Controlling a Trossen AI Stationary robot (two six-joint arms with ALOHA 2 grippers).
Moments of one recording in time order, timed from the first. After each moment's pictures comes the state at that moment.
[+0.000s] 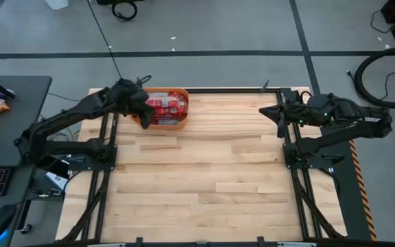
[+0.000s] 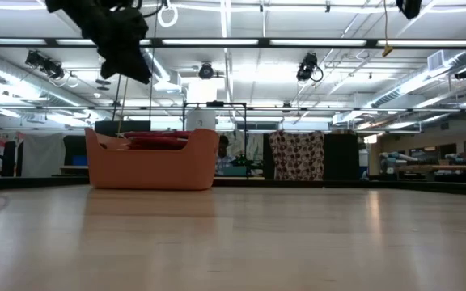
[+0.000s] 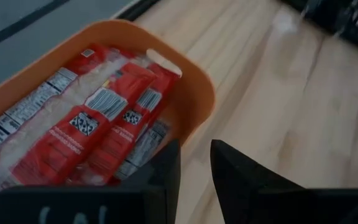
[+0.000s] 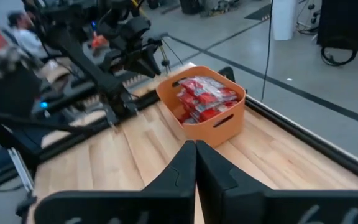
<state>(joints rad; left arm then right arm) 0.57 1.01 0.93 -0.65 0.14 -0.14 0.09 0.67 1.03 -0.67 0.41 0.44</state>
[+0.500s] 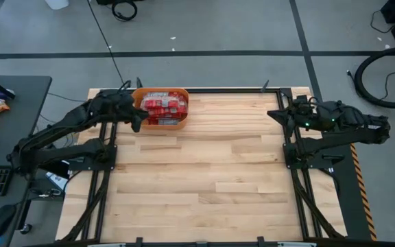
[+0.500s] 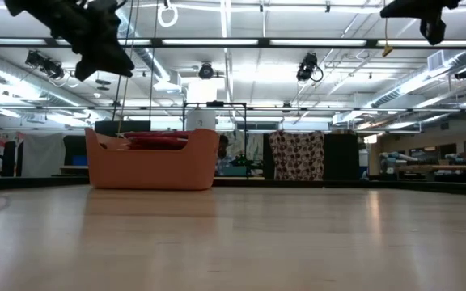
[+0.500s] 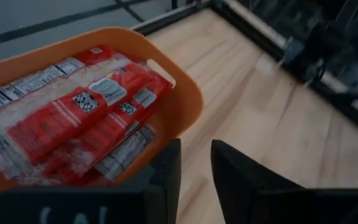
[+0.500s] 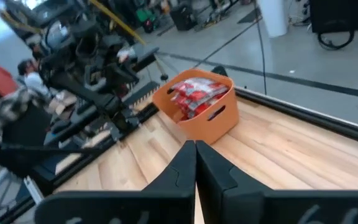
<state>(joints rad) 0.57 0.72 0.73 -0.56 0.13 -0.34 0.07 0.40 0.79 -0.62 0.43 0.58</state>
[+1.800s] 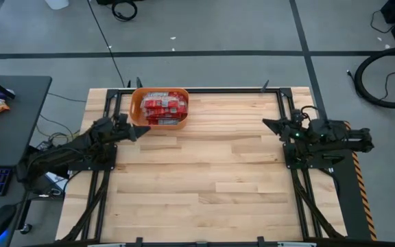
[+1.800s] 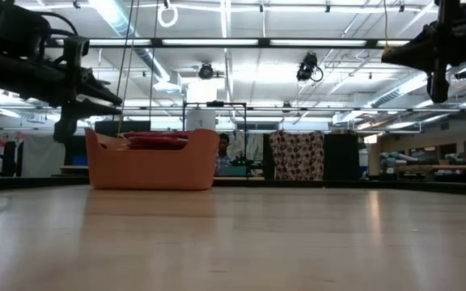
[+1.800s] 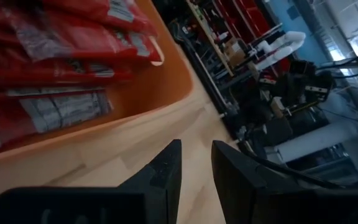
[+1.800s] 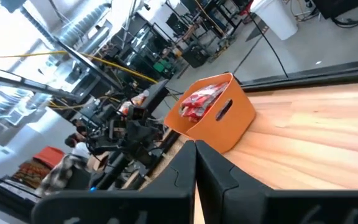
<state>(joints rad) 0.46 0.26 0.07 0.01 0.10 -0.92 0.07 0.00 0.26 -0.26 0.51 0.81</state>
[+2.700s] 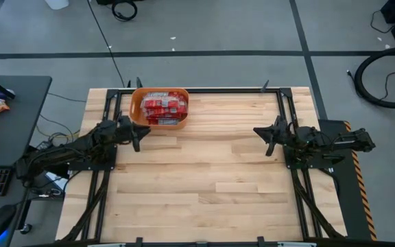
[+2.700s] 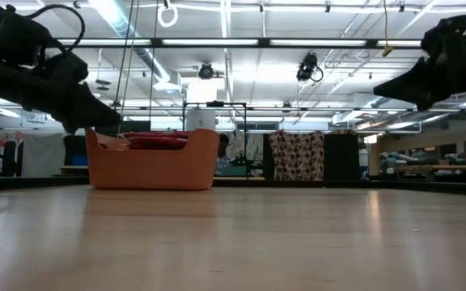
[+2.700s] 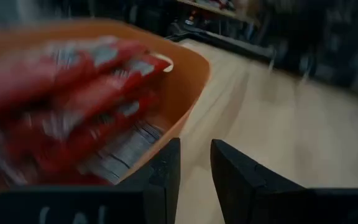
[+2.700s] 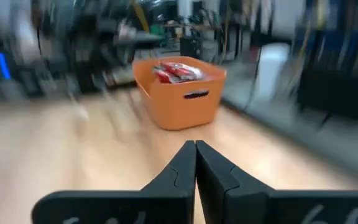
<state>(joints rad) 0.41 0.26 0.01 0.01 -0.01 -0.24 0.07 0.03 0.06 -0.12 0.48 0.16</state>
